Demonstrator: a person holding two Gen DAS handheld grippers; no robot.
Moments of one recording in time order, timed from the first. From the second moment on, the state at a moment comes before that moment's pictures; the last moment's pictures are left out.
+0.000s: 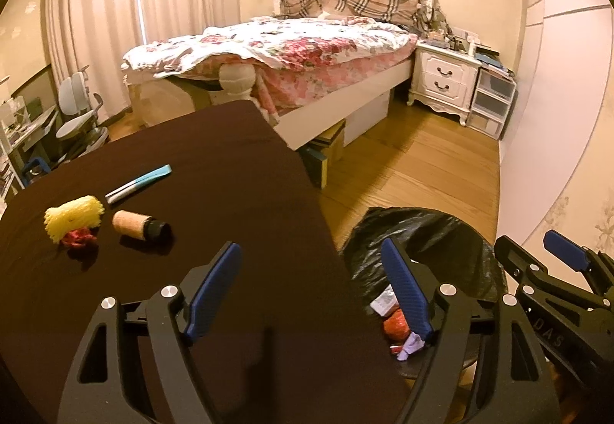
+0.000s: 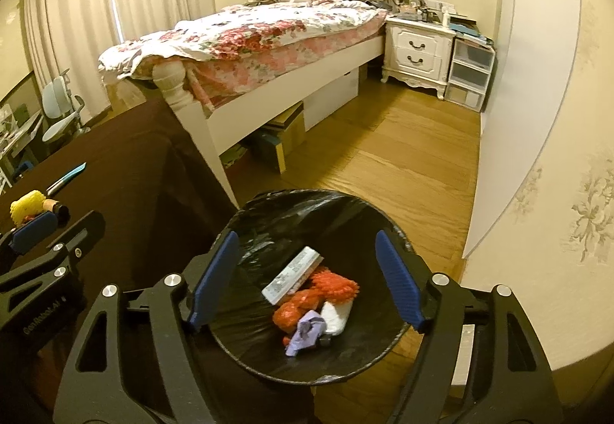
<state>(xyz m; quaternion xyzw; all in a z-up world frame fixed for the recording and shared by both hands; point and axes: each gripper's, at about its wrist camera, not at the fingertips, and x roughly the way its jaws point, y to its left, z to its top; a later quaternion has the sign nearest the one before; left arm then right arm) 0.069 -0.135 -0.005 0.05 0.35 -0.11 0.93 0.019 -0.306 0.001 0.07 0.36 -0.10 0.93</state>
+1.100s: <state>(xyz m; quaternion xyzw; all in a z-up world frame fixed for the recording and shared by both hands) 0.086 0.057 -0.027 -0.03 0.41 0.08 0.91 0.069 -0.147 -0.002 0.00 0.40 0.06 0.92</state>
